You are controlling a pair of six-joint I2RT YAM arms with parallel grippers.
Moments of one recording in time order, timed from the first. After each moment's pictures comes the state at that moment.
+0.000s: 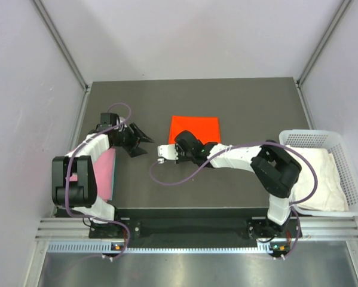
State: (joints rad) left arm 0.02 1.54 0.93 -0.44 0.62 -0.79; right arm 0.93 1.86 1.14 -0.09 0.17 -0.90
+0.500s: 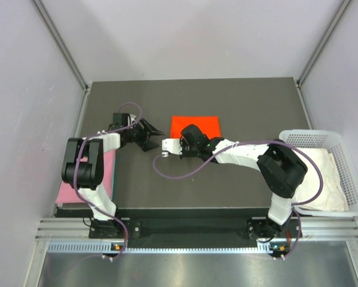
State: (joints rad) left arm -0.05 1.75 0.92 0.01 0.72 -1.00; right arm 0.87 1.81 1.14 -0.12 0.07 -0.88
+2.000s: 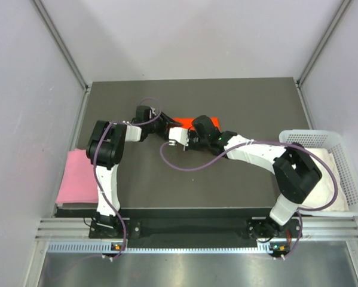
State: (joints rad) left arm -0.22 2.15 1.17 0.35 0.67 -1.28; right arm 0.78 1.69 1.13 -0.15 -0.08 -0.79
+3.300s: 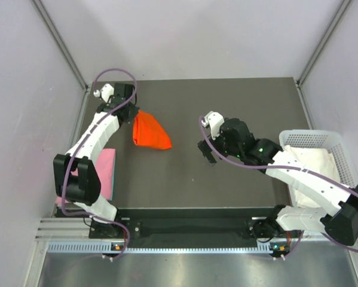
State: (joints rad) left arm -0.20 1.60 1.35 -0.55 -0.31 -0.98; right arm 0.80 1.19 1.04 -0.50 0.11 -0.08
